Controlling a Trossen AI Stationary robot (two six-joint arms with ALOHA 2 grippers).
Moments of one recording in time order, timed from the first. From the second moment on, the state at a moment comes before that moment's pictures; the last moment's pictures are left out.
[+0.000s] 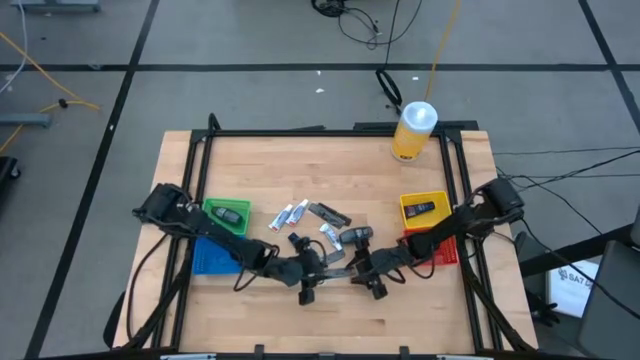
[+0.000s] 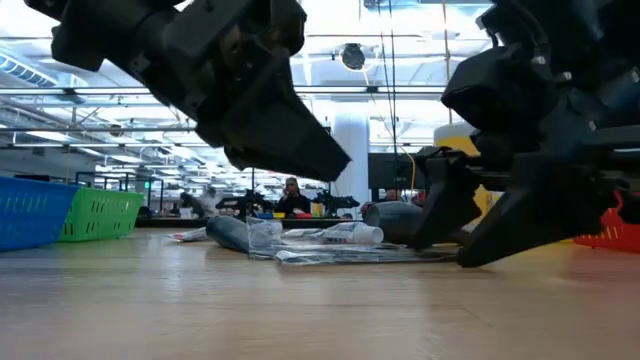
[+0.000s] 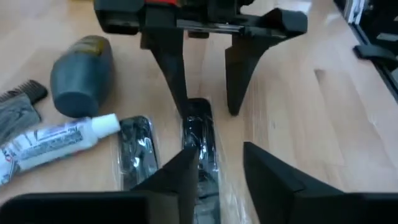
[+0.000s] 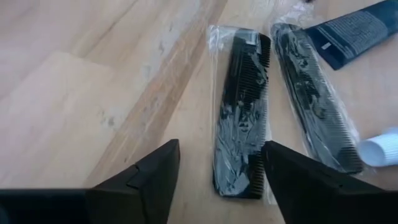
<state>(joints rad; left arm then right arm) -0.42 1.88 0.93 0.37 -0.34 -0.37 0.40 1.81 0.61 0.52 0.13 -0.06</state>
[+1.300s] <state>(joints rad) -0.45 1.99 0.95 0.48 -0.40 0.04 0.38 1.78 0.60 0.62 0.15 0.15</state>
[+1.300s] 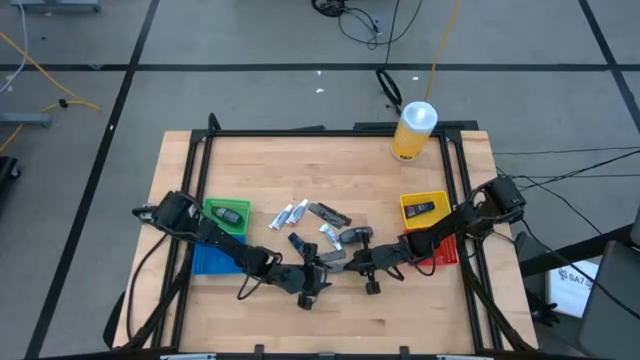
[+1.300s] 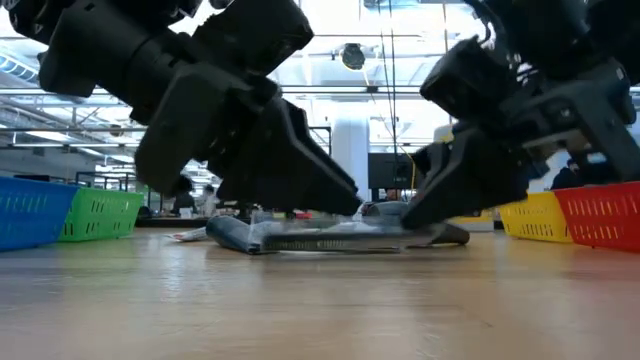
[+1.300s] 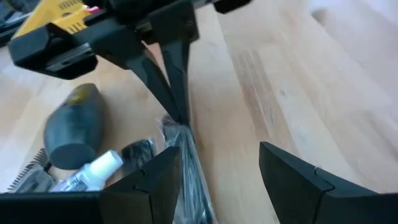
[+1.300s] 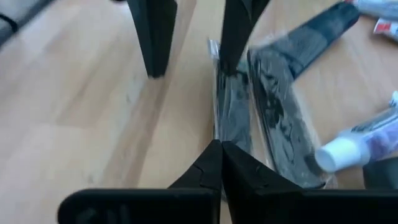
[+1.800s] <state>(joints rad) -0.45 1.99 0.96 0.42 -0.46 0.07 0.38 1.72 0.60 0.63 0.15 0.20</state>
